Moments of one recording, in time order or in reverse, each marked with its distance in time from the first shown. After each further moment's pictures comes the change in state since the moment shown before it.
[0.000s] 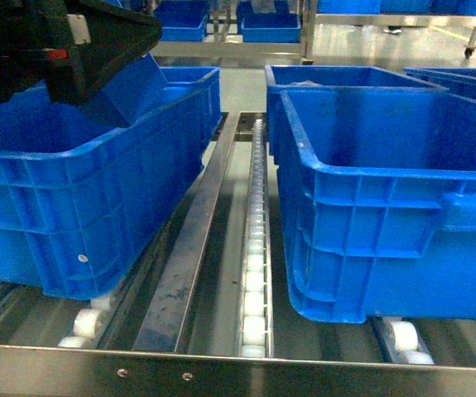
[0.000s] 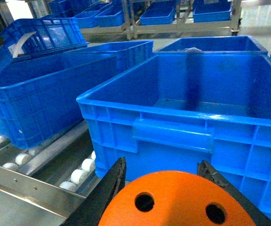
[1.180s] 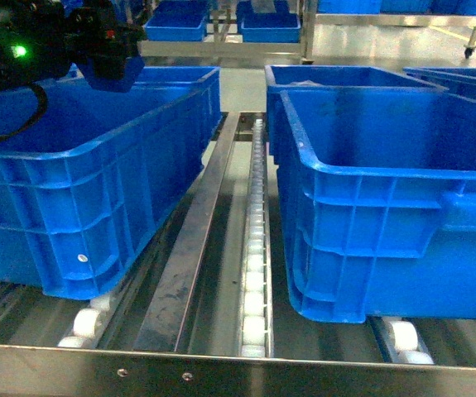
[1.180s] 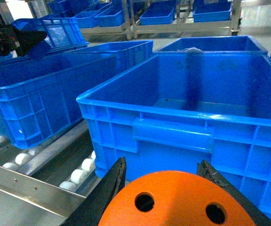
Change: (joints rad) left arm 0.101 0.437 0.410 0.064 -0.166 0.125; right arm 0.000 0.000 0.000 0.000 0.000 0.000
